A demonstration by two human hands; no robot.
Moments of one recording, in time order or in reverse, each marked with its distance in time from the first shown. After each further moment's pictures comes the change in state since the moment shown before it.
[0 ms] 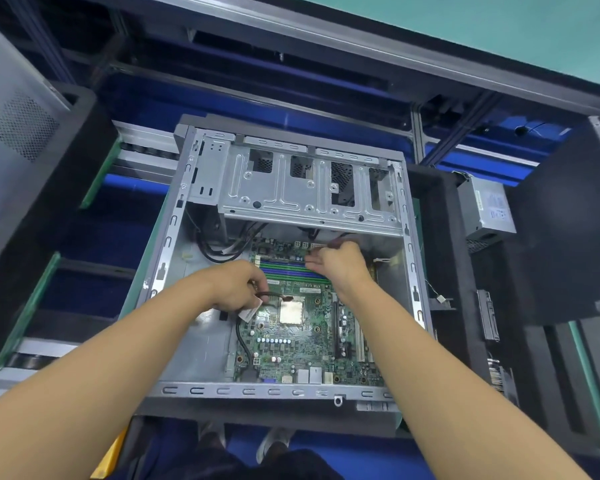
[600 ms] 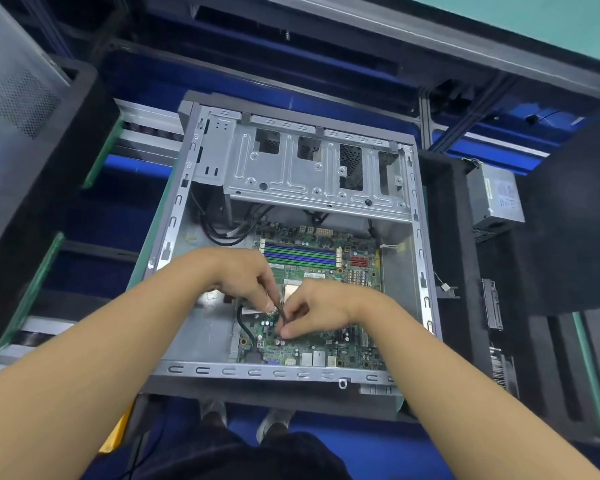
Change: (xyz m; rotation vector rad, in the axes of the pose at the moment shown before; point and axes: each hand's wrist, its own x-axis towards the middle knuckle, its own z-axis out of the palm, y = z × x) left_hand -0.007 0.015 -0.006 0.171 -0.230 0.096; right_hand -0.050 0.018 0.000 -1.151 -0.892 -0.319
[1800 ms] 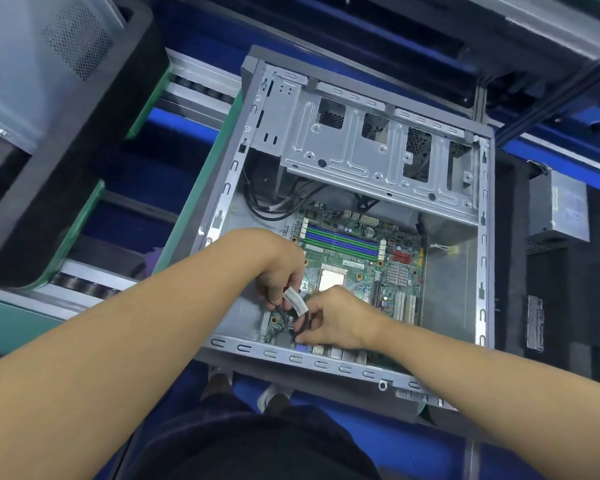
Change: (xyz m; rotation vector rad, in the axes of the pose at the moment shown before) left_hand 0.006 -0.014 0.008 0.186 -0.197 -0.080; right_hand 0.027 0.005 0.051 0.047 0.142 0.005
